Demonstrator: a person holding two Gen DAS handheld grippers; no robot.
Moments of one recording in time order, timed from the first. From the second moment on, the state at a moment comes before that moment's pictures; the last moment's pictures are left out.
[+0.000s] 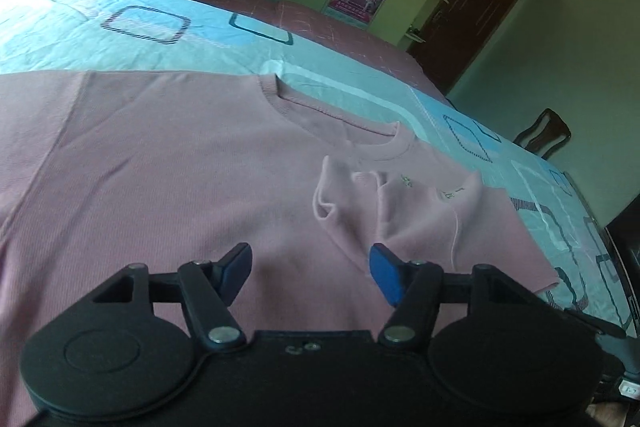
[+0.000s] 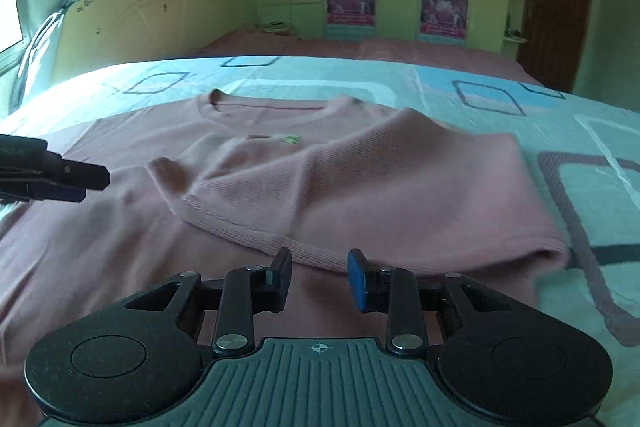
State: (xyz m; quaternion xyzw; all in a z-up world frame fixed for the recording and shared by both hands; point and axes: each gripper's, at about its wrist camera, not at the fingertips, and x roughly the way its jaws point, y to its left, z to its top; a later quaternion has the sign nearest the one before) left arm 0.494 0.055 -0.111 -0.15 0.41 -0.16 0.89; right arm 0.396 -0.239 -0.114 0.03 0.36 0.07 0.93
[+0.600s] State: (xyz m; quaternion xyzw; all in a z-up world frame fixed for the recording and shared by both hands) left arm 0.487 0.039 -0.098 -0.14 0.26 -0.07 0.95; right arm 0.405 -0.324 -0.131 0.11 0.36 -0.01 0.93
